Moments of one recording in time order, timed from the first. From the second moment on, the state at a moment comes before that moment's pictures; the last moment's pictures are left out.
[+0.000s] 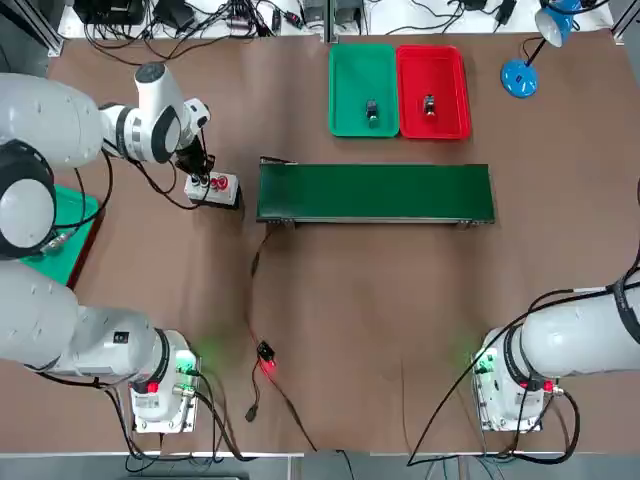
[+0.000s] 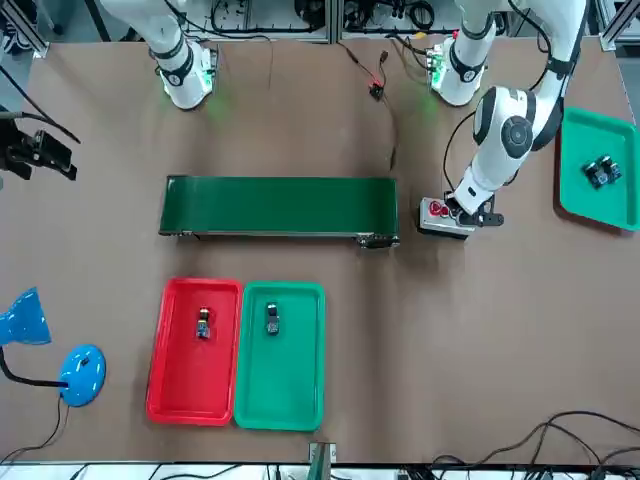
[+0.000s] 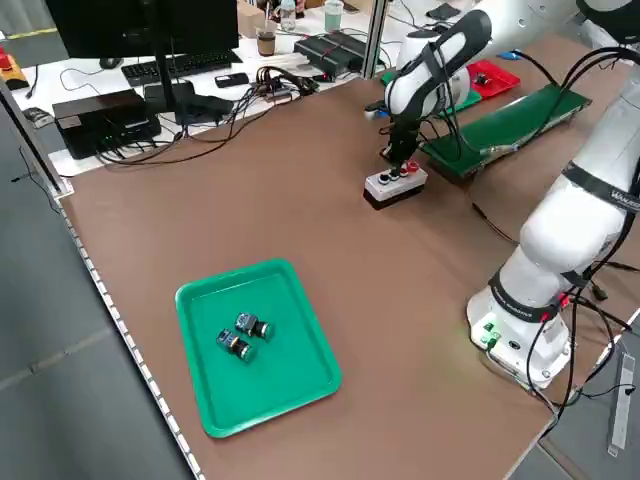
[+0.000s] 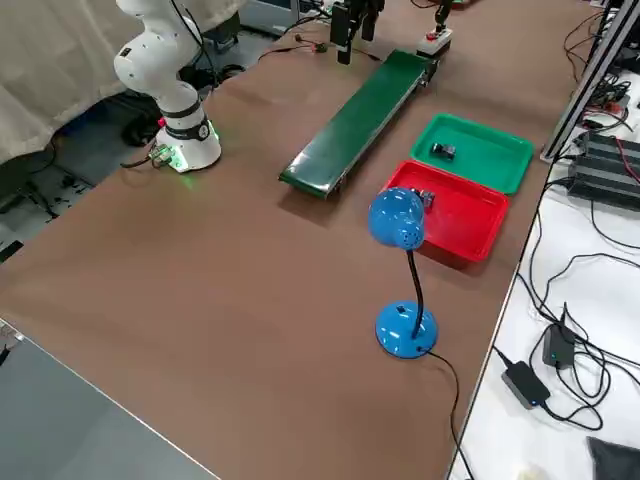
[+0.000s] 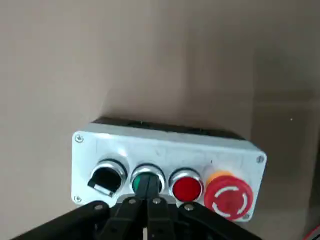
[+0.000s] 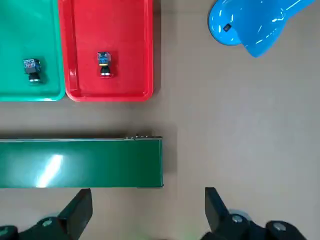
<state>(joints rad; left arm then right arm) -0.03 0.06 -0.19 -2.50 -0.02 2.53 -0.16 0.06 0.05 -0.07 -1.43 0.01 1.43 0.01</state>
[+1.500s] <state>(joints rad) -0.02 0.00 -0.08 -1.55 -0.02 1.57 -0.07 0.21 0.26 -0.07 -1.48 0.12 1.68 0.01</state>
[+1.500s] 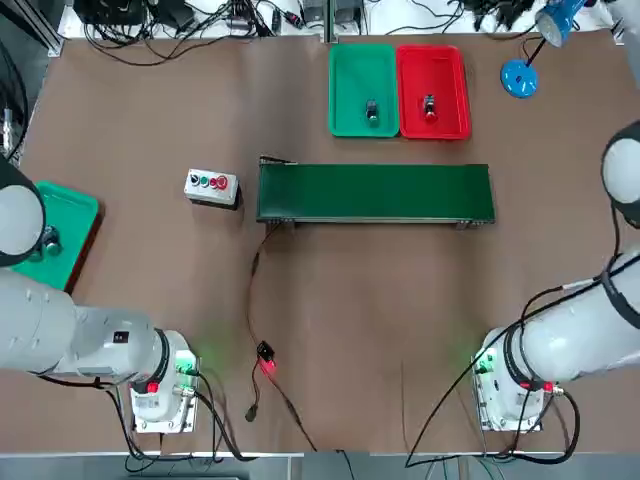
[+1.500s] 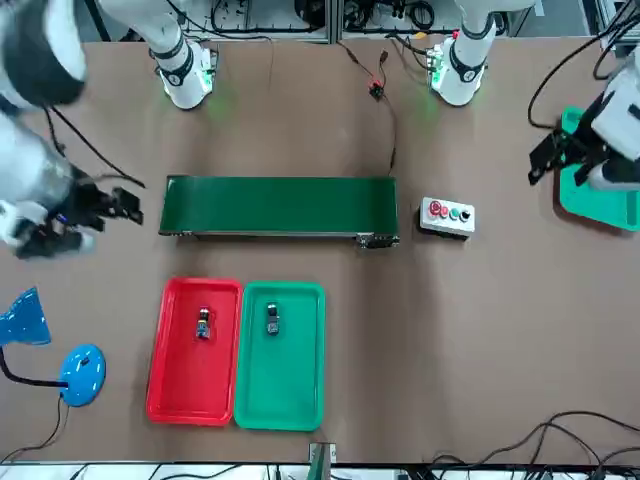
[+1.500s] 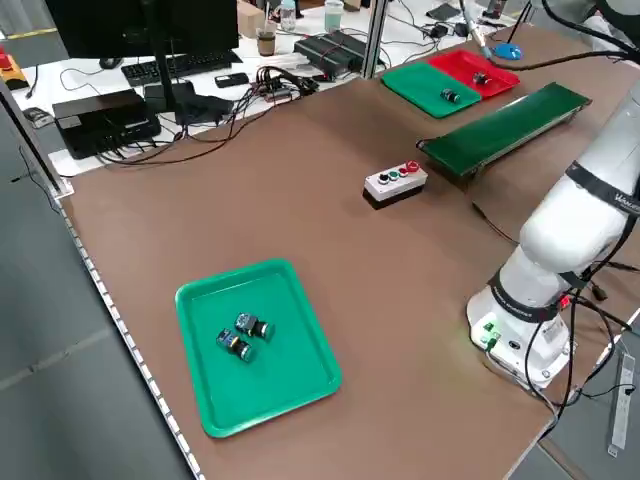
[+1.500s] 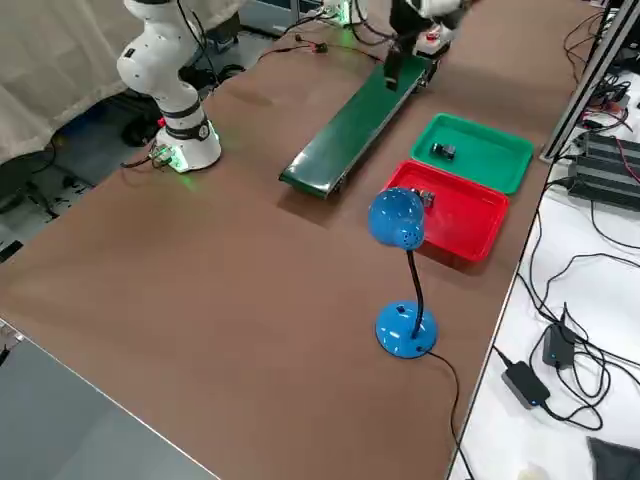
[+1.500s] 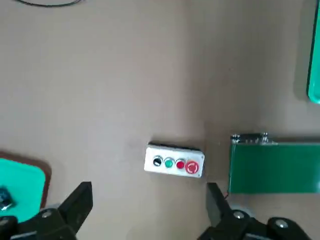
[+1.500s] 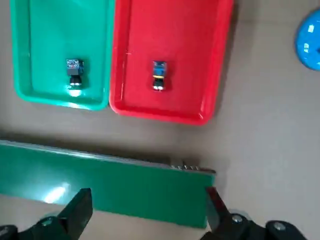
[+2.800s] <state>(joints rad) 0.02 0.02 -0.08 -1.55 -0.02 1.52 -0.06 0.24 0.75 -0.07 -1.51 0.12 2.35 0.09</state>
